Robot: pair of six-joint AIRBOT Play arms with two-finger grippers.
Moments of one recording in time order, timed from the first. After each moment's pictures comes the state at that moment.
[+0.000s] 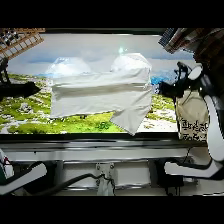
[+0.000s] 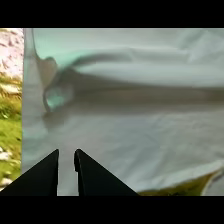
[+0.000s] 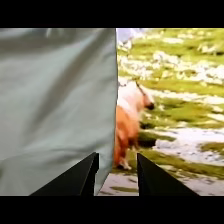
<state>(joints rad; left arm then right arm) 0.37 -1.23 1.03 0.94 -1.08 -1.12 -0.17 -1.41 1.18 -1.25 1.21 1.58</state>
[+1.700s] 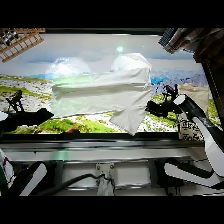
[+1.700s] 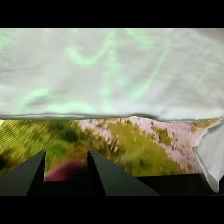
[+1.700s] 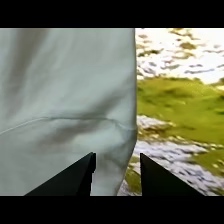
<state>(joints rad) 0.39 -0.94 0.56 0.91 -1.06 -1.22 -0.11 -1.31 0.74 -1.04 0.88 1.54</state>
